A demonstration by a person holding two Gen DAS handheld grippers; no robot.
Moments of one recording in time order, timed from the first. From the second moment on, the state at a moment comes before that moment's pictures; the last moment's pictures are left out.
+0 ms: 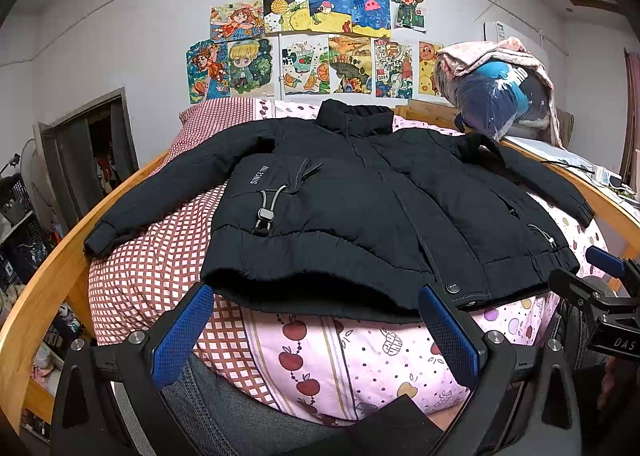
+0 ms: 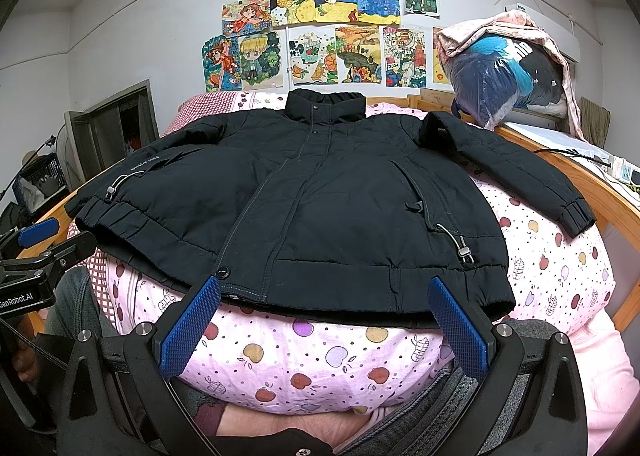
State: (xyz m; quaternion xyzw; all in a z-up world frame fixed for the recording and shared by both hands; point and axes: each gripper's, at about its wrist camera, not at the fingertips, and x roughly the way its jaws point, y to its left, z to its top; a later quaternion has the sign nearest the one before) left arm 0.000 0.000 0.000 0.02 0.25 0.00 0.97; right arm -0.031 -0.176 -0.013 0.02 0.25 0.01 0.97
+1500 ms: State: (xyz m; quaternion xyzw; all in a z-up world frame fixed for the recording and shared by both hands) left arm 0.028 0.021 0.004 0.03 0.29 0.04 0.95; right arm -0.019 -0.196 -0.020 0.08 0.29 0.05 0.95
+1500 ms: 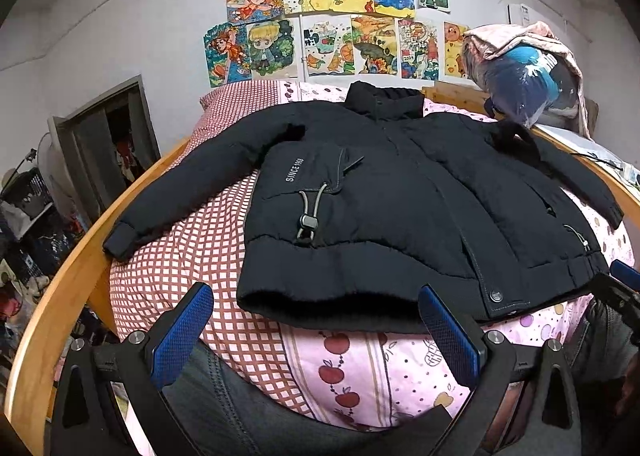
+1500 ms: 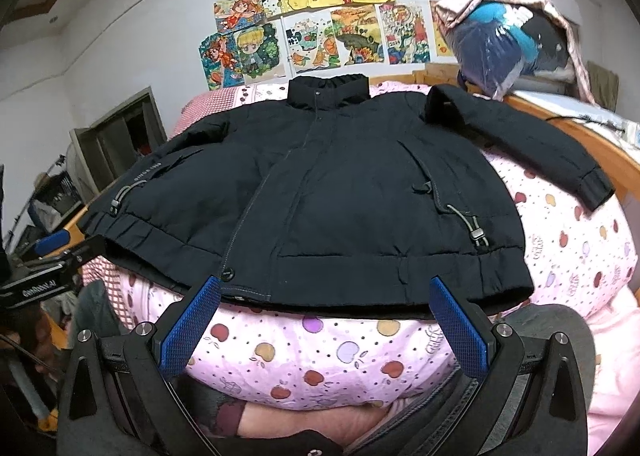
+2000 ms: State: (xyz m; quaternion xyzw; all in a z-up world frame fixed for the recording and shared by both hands) left arm 0.061 0.020 0.026 0.06 0.30 0.07 0.95; right arm 0.016 -0.220 0.008 0.06 0.26 0.01 0.96
